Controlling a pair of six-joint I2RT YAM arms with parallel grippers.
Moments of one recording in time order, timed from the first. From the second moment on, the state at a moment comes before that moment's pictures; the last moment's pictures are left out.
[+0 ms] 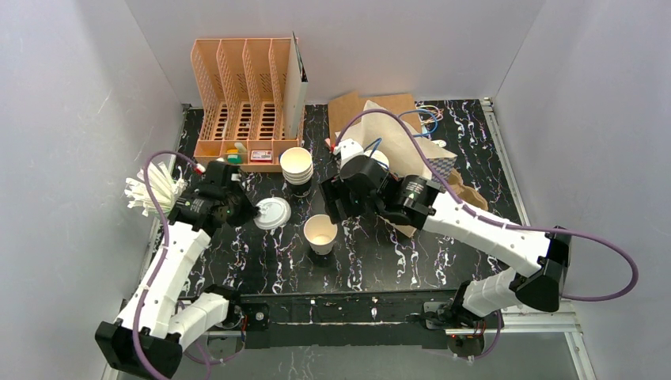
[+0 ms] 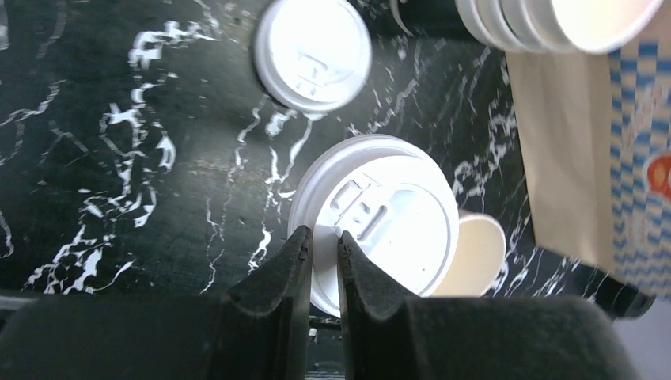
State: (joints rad) left arm -0.25 0.97 1.02 -1.02 -0.08 -0.78; right arm 1.11 1.38 1.38 -0.71 0.29 0.40
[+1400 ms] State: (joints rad) left arm -0.93 1.07 0.88 -0.63 -0.39 -0.69; right arm 1.00 1.41 1.19 -0.62 0.10 0.57
